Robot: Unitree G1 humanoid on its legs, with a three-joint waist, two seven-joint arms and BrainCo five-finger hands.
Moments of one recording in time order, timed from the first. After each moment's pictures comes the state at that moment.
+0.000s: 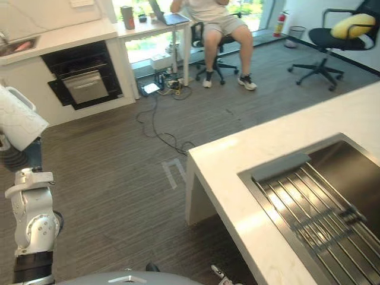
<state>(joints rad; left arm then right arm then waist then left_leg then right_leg) 0.01 0.08 0.22 -0.24 -0.78 -0.26 0.11 0.07 -0.13 -0.40 1.16 0.30 0.05 -0.01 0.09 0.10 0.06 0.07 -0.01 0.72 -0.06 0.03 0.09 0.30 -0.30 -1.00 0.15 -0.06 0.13</state>
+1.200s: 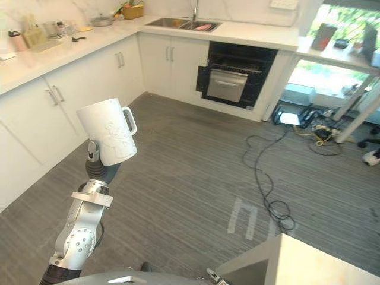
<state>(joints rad) 0.08 0.09 -0.20 -0.29 -0.76 -0.10 -0.15 0.08 -0.14 -0.31 1.16 0.47 0.14 -0.01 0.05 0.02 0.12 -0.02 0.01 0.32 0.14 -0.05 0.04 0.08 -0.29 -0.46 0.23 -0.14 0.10</state>
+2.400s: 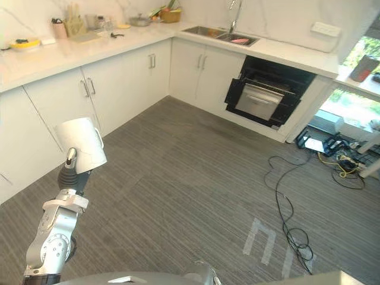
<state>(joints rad) 0.14 0.10 0.07 -0.25 -0.62 0.09 -0.02 0.22 -0.08 -0.45 1.11 0.62 0.13 0.28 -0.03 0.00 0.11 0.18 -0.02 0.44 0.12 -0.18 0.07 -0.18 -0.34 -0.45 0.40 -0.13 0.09</state>
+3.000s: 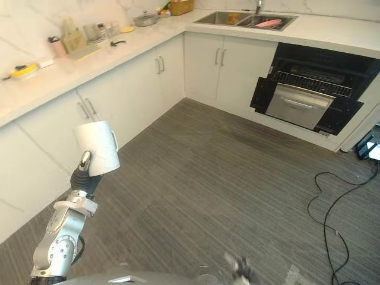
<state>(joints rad) 0.16 0.06 0.04 -0.27 -0.58 0.10 -0.12 0.13 -0.18 -0.27 0.91 0.57 -0.18 0.23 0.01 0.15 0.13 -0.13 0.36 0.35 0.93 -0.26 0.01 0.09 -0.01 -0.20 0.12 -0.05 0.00</state>
